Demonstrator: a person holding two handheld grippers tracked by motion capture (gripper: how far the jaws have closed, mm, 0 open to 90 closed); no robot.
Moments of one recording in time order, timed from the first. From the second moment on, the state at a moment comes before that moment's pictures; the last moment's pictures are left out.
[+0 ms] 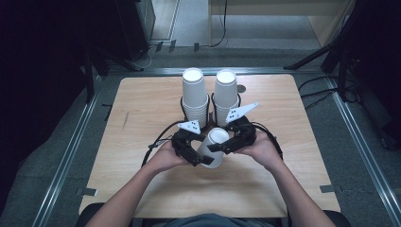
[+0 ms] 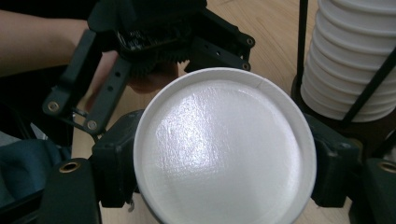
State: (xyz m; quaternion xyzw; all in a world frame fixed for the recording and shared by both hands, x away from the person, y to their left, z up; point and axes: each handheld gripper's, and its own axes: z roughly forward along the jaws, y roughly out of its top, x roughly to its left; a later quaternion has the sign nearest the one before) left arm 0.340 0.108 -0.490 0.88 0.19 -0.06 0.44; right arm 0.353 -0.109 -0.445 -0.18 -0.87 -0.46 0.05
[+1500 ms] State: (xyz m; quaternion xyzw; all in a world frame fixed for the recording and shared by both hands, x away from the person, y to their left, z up) left arm 0.344 0.123 -0.454 0.94 0.15 -0.05 0.30; right arm 0.342 -0.119 -0.466 -0.10 -0.92 -0.38 0.06
